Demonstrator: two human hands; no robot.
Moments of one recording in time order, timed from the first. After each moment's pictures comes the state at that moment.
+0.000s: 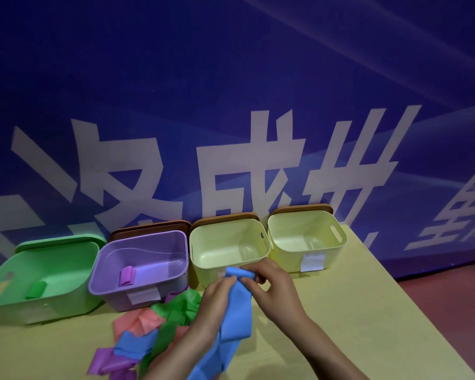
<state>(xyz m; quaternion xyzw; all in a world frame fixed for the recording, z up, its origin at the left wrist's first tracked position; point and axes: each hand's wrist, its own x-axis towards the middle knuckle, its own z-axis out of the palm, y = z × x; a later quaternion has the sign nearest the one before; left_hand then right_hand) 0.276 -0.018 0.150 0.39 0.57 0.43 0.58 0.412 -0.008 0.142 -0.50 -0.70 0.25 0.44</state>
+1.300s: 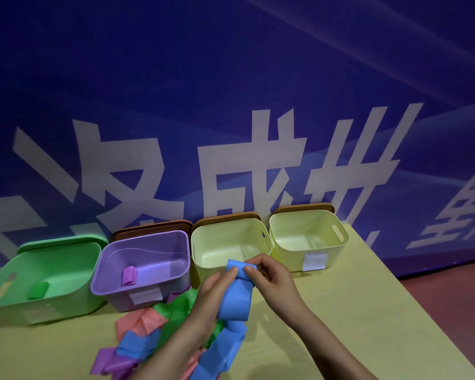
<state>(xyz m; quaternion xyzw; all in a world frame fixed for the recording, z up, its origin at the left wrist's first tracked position) 0.267 -0.015 0.155 0.39 0.51 0.46 0.61 0.407 -0.005 0.154 -0.49 -0.59 0.44 0.47</state>
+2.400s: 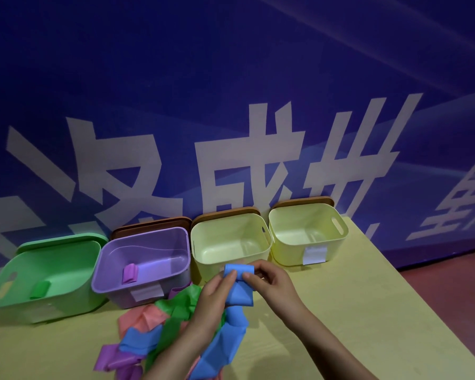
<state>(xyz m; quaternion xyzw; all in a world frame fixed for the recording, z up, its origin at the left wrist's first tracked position) 0.270 -0.024 0.146 0.37 0.53 0.48 0.60 0.407 -0.012 0.143 -0.49 -0.56 0.49 0.45</state>
